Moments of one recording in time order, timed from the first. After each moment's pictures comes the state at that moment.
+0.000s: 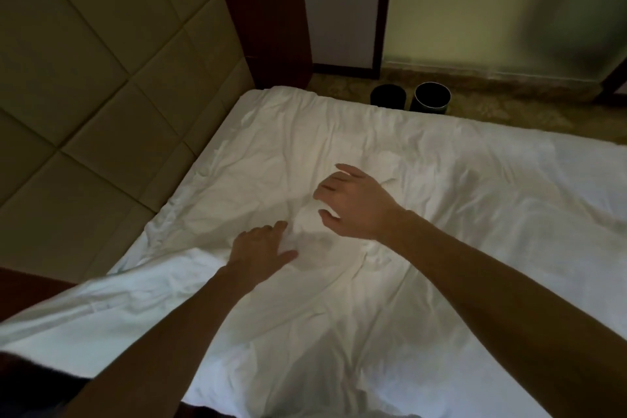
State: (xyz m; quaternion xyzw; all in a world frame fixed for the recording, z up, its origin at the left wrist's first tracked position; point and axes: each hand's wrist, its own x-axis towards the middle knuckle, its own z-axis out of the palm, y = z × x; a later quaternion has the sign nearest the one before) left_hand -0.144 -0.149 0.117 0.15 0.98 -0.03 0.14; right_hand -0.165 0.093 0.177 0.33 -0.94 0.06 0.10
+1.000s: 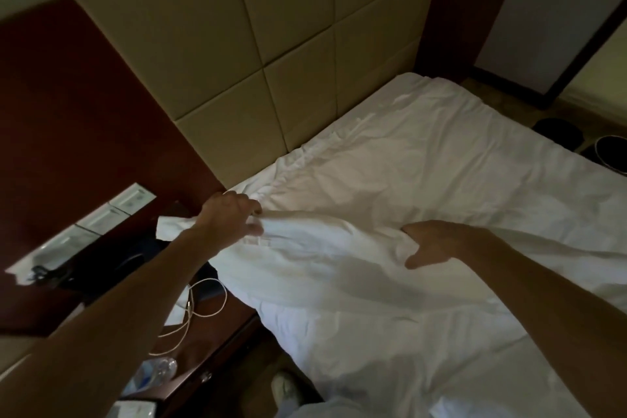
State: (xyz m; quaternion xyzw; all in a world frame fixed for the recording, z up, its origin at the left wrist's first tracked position) left_hand -0.040 -0.463 0.175 -0.04 0.99 -0.07 0.11; right_hand -0.174 -0.096 0.147 0.27 -0.87 -0.05 -0.42
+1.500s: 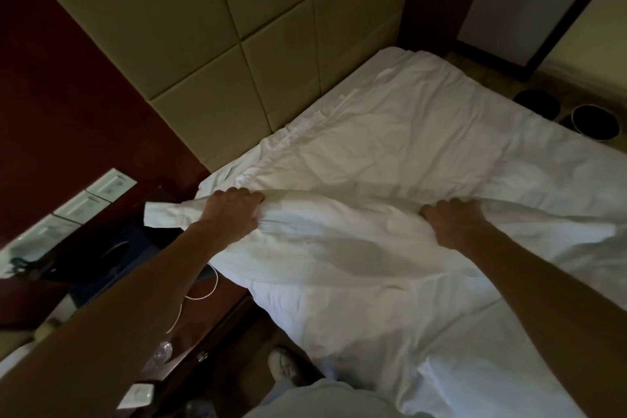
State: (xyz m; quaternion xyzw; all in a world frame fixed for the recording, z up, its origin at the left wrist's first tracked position) left_hand -0.028 -0.423 0.150 -0.03 0.98 -0.13 0.17; right_hand -0.142 -0.043 0.129 0.22 -0.93 -0.21 -0.21
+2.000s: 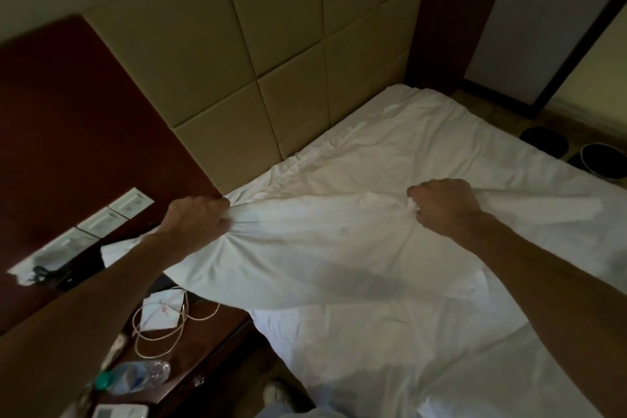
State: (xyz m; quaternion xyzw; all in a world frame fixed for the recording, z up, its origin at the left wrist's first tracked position) left_hand -0.001 -0.454 0.221 -0.09 0.99 -0.12 0.06; right_hand -0.178 -0.066 0.204 0.31 -0.94 -0.13 -0.03
